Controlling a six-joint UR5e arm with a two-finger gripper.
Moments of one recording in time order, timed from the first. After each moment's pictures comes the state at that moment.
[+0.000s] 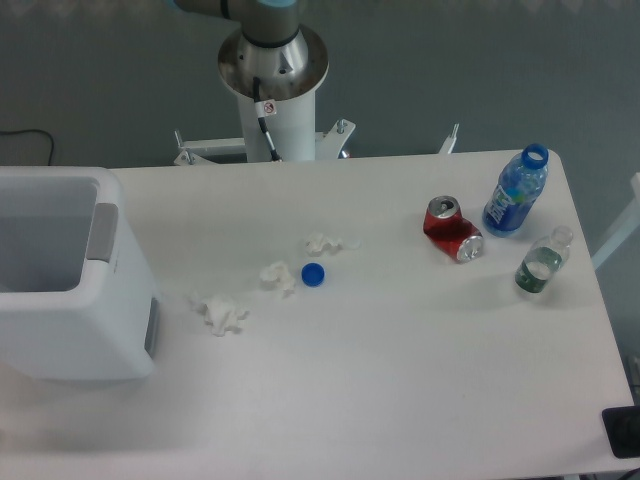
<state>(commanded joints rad) 1.74 -1.66 -1.30 -1.09 1.23 -0.15</state>
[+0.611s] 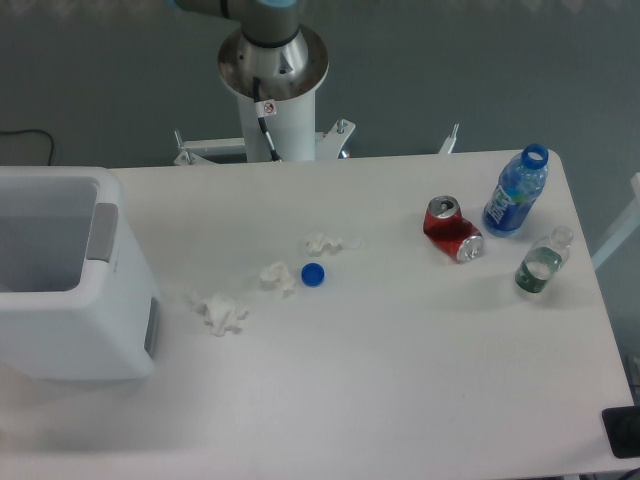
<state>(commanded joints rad) 1.73 -1.65 -1.31 -1.09 1.31 -0.17</state>
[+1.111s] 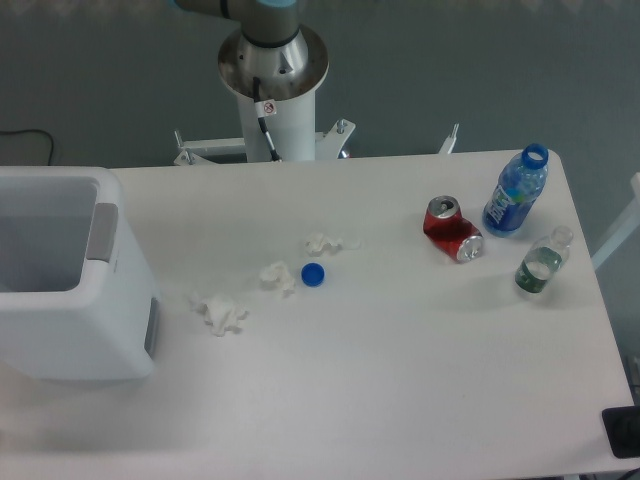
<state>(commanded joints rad) 1.73 -1.63 -1.33 -1.09 1.34 -0.16</state>
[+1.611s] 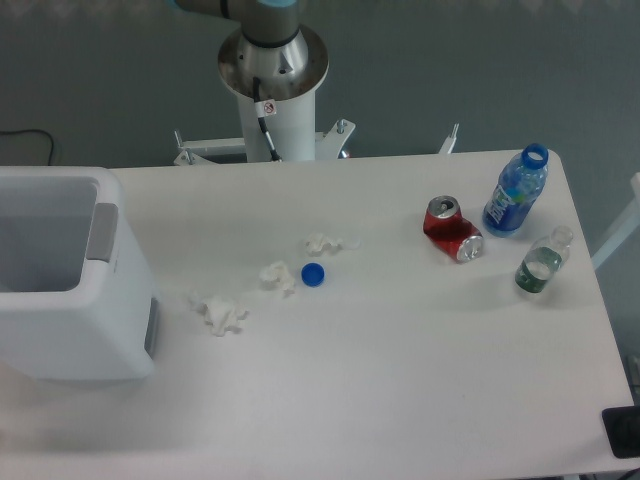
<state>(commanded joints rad) 1.74 -1.61 -1.34 -1.10 1.34 -0.16</state>
